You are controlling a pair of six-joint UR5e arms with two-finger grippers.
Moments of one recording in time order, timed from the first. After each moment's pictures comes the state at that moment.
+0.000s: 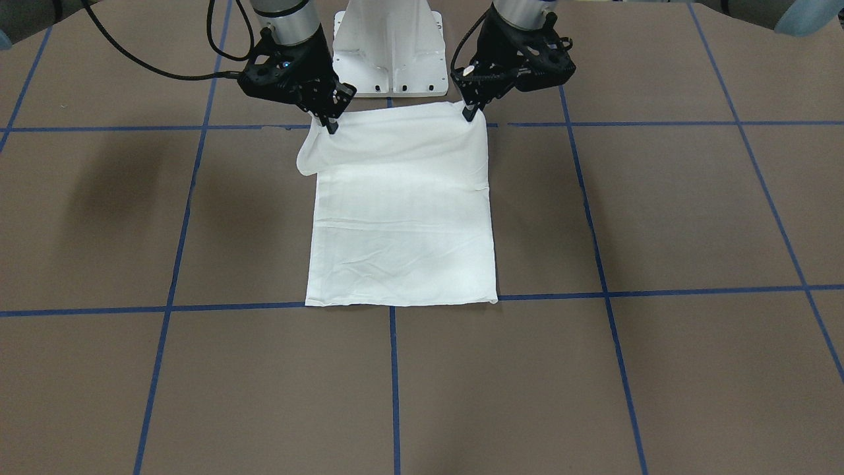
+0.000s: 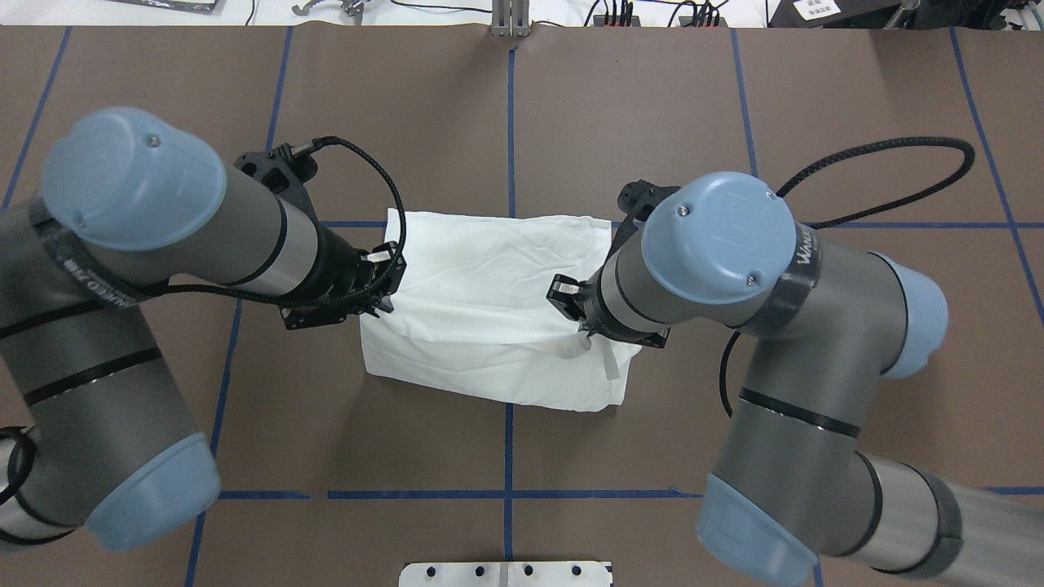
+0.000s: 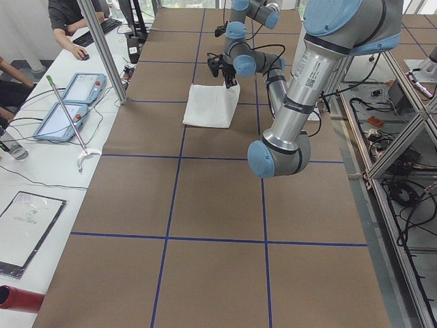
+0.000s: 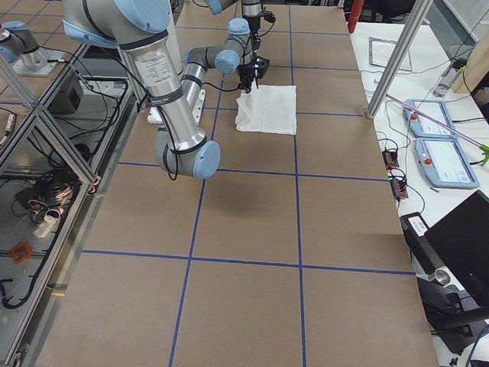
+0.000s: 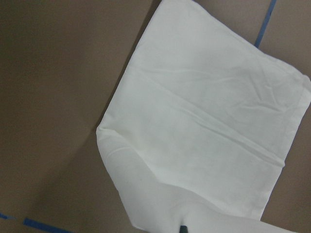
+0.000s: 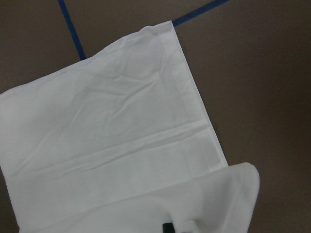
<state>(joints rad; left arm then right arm) -0.62 -2.11 -2.07 -1.51 -1.96 -1.67 0.50 -0.97 2.02 -1.74 1.81 1.63</state>
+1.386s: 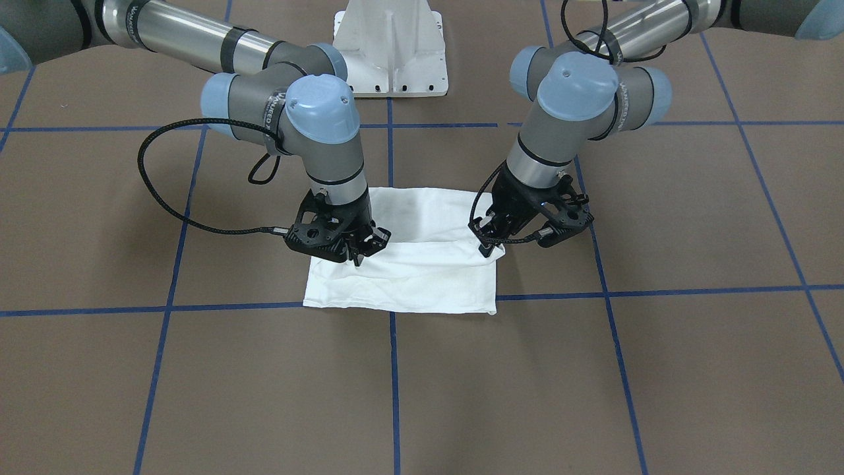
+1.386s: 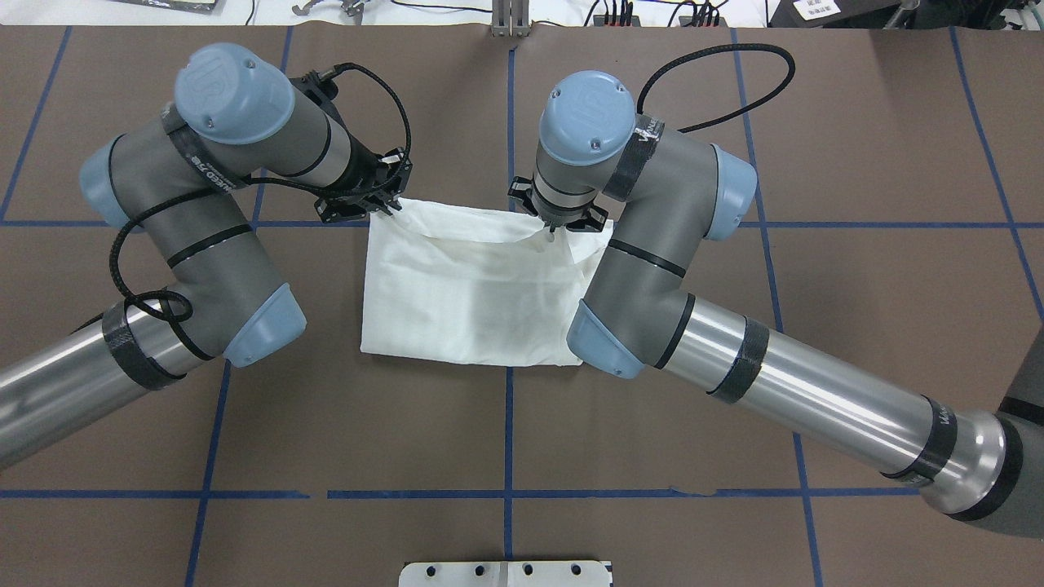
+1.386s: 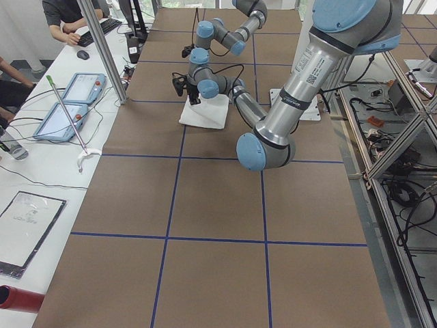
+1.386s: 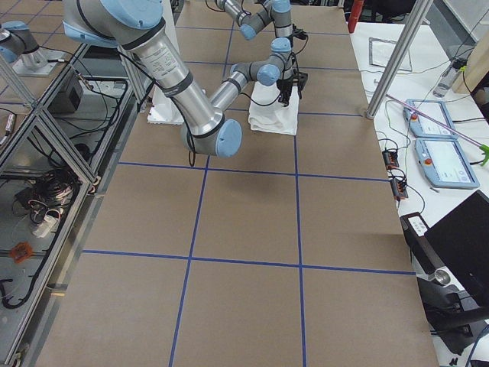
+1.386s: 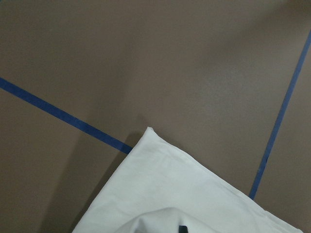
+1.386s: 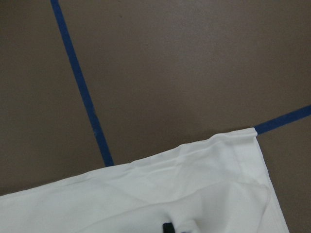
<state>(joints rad) -0.74 -2.19 -1.61 -1.88 -1.95 -1.65 0.63 -0.74 1.43 -1.46 1.83 1.52</state>
